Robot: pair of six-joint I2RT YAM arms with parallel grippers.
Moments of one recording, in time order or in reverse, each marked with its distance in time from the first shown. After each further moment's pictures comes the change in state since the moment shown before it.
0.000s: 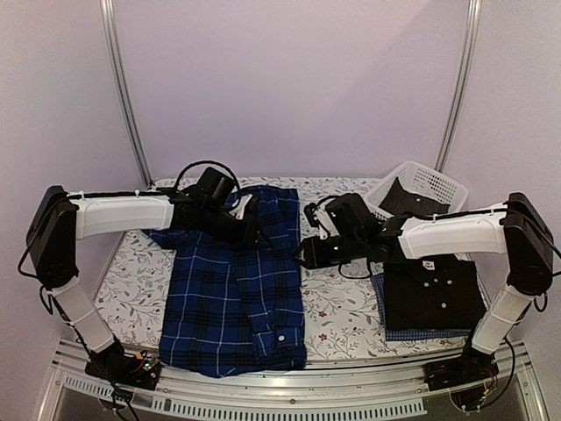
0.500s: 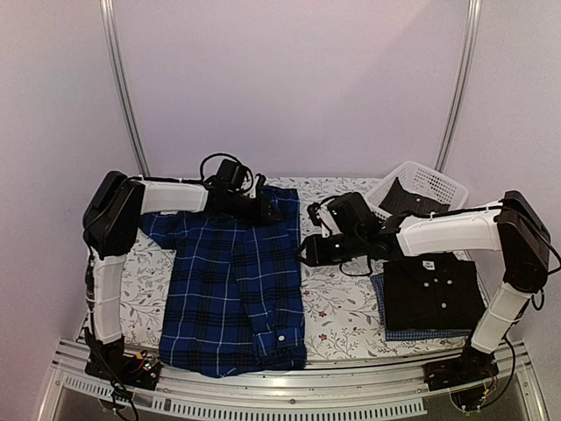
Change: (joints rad) left arm 0.159 0.455 0.363 0.214 -0.016 -0.022; right arm -0.032 0.033 0.006 0.011 -0.018 0.016
